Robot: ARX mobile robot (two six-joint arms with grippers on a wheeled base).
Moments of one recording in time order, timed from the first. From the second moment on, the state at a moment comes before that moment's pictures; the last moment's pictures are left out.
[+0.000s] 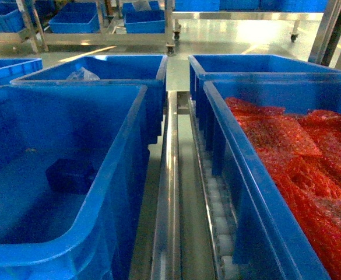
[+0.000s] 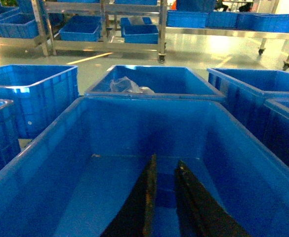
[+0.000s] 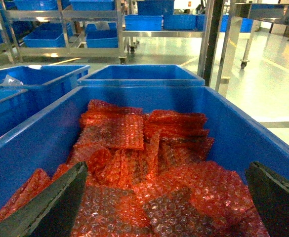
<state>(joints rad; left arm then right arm) -0.15 0.68 0.11 0.57 -0.15 -0.02 0.00 0.01 0.01 -0.01 0.00 0.00</state>
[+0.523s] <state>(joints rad) -0.09 0.56 0.06 0.49 -0.09 -0.02 0.00 0.01 0.01 -0.01 0.00 0.00</state>
